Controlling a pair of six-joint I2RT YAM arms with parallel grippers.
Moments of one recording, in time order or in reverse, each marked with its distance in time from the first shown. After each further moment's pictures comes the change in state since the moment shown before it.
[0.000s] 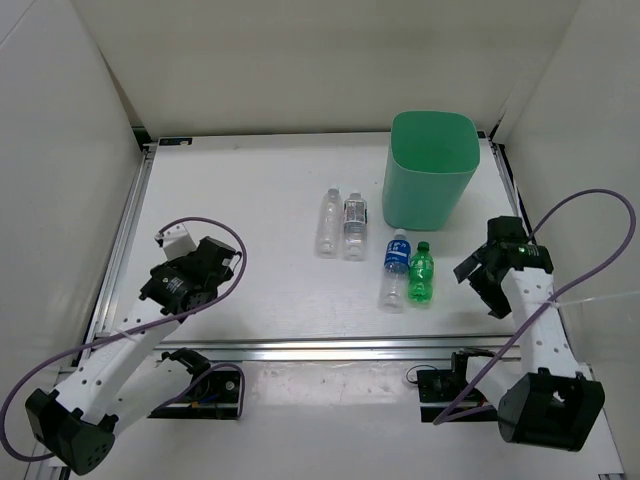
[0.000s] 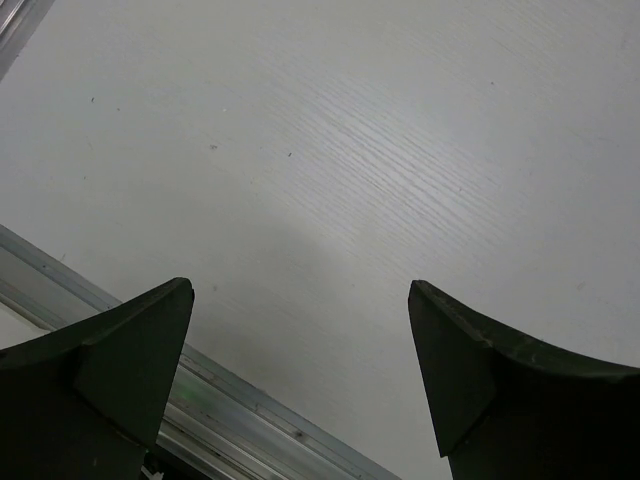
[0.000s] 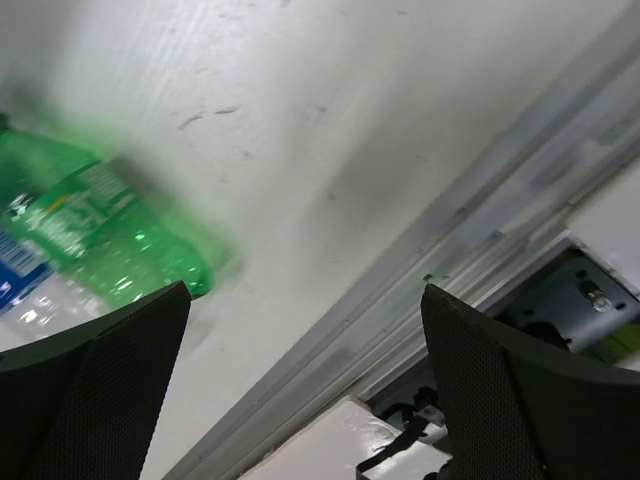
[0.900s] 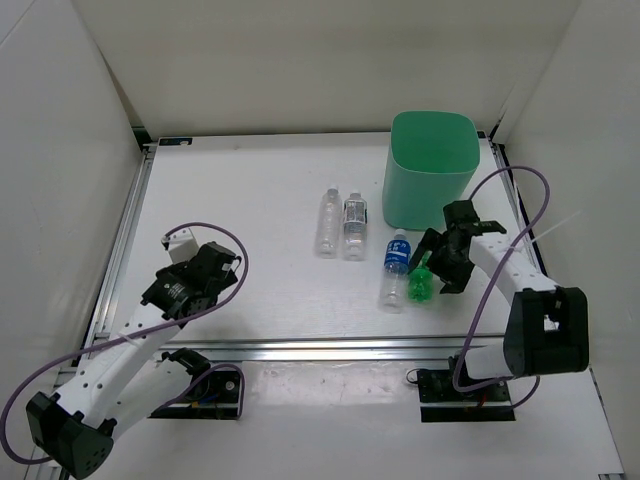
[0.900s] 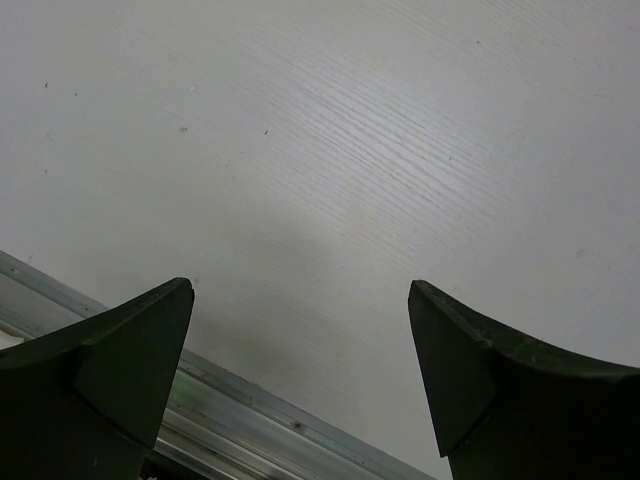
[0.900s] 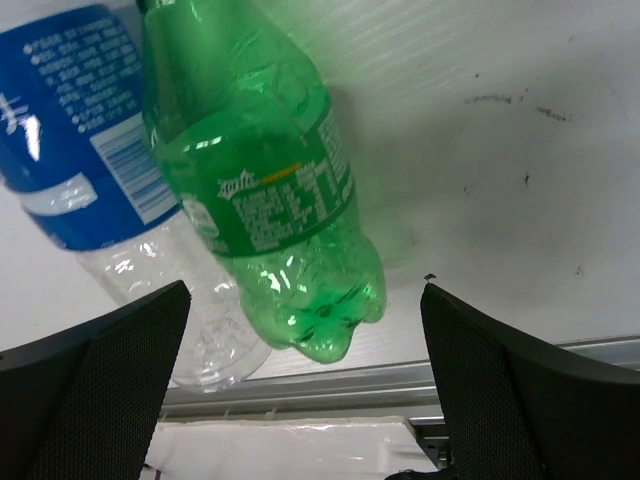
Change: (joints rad) left arm 0.000 -0.028 -0.069 0.070 0.069 0.056; right arm 0.212 0.334 0.006 0.325 -0.333 -0.164
